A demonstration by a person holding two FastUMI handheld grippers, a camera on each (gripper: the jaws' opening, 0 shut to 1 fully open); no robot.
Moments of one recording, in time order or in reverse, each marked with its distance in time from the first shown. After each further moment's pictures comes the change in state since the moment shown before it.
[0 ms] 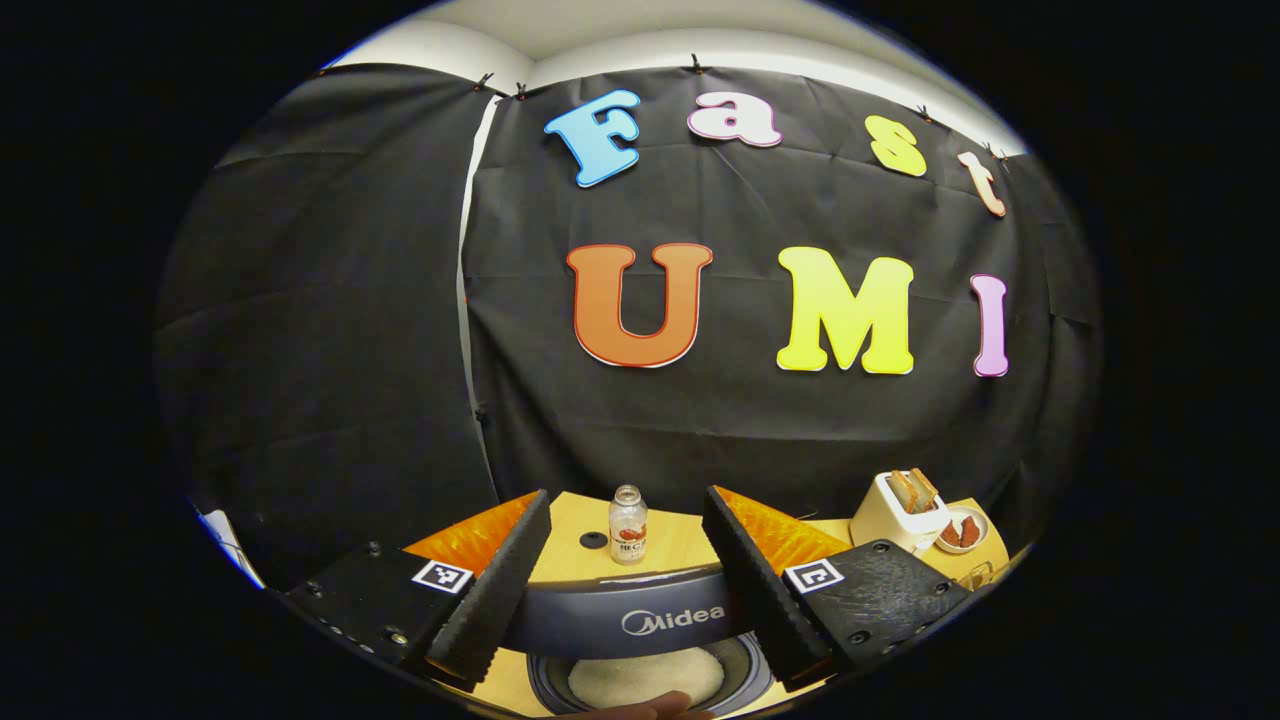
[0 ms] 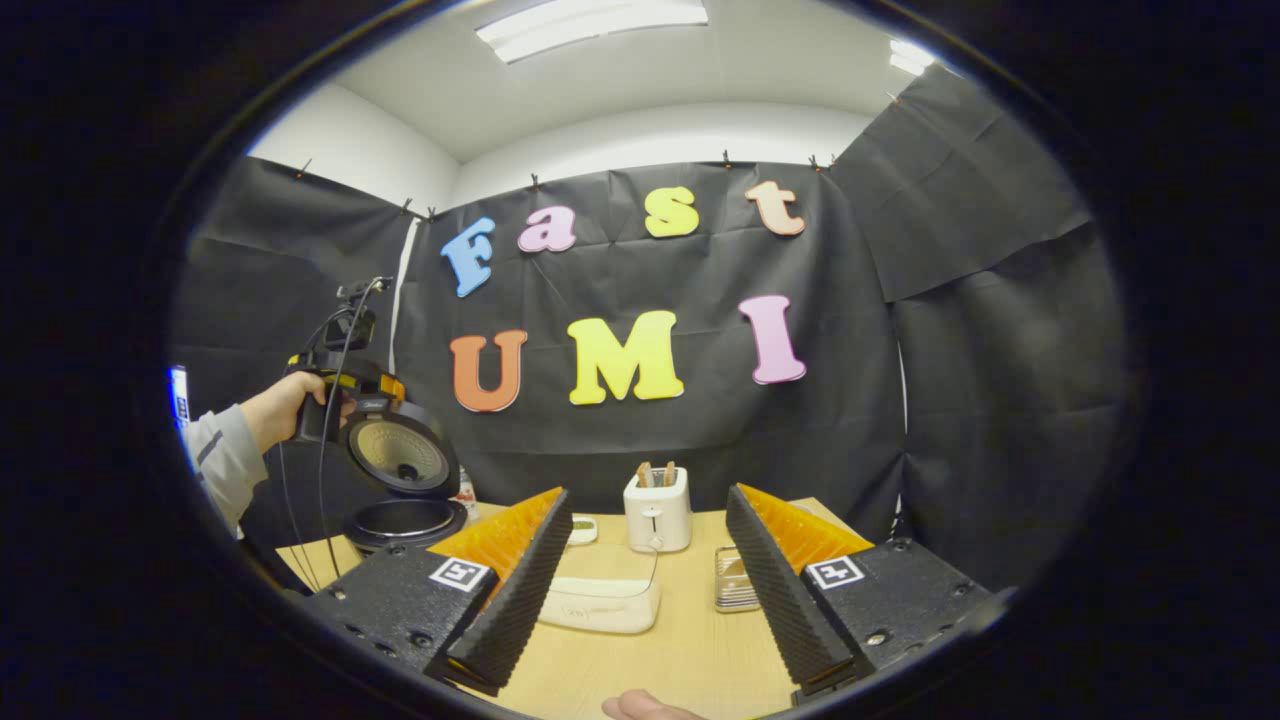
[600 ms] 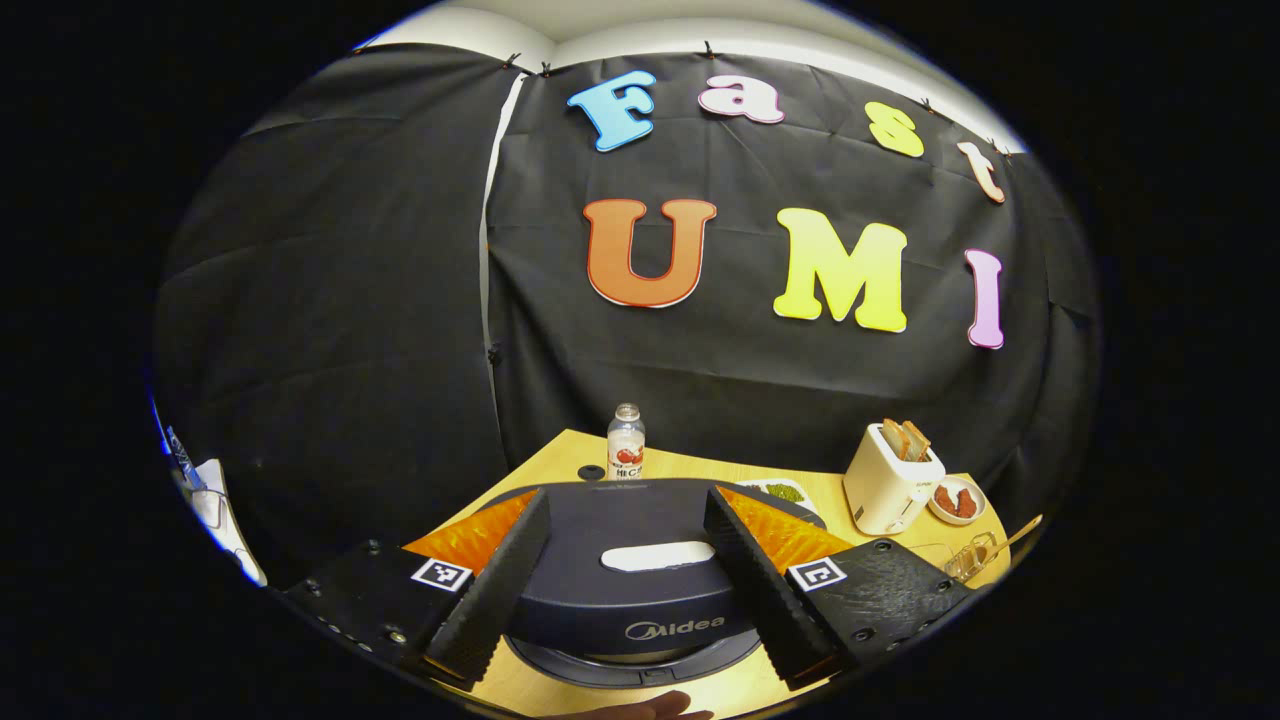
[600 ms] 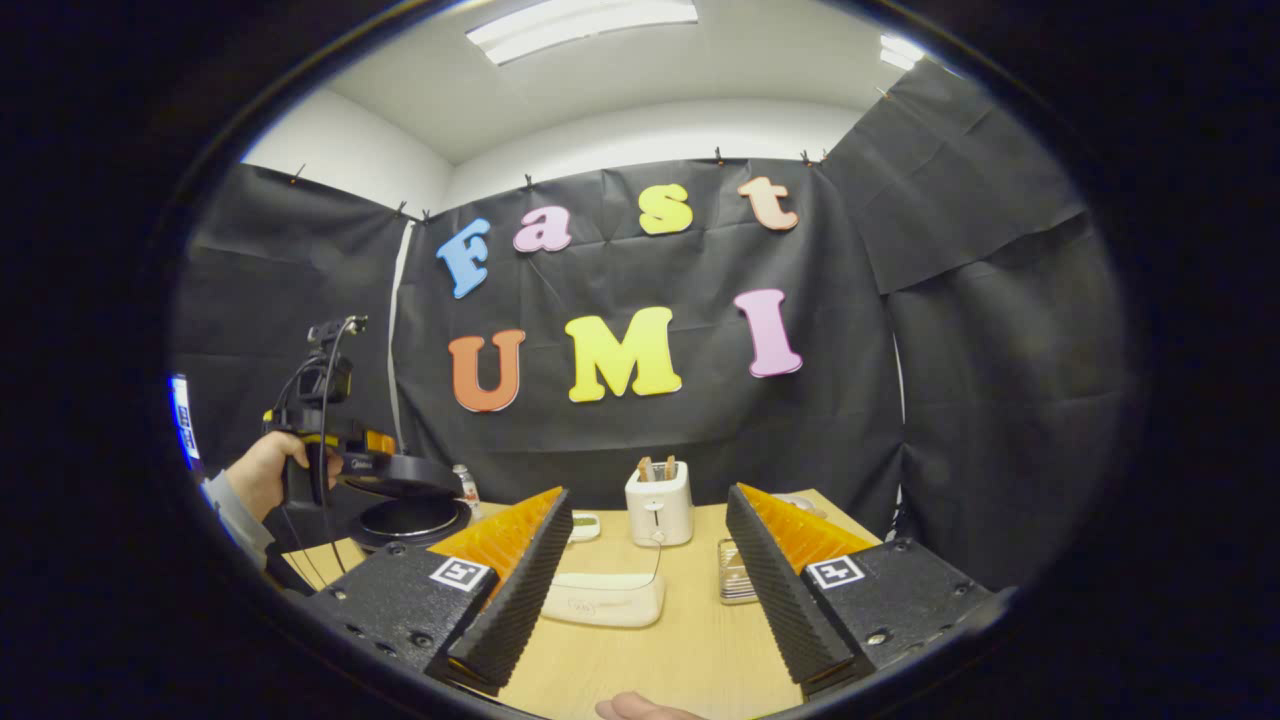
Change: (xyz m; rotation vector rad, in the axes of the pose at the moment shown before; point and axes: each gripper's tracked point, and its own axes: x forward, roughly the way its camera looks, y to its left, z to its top) left arm -0.052 -0.010 -0.111 -0.011 0.073 0.031; right arm -0.010 0.000 0.002 0.024 -0.008 -0.016
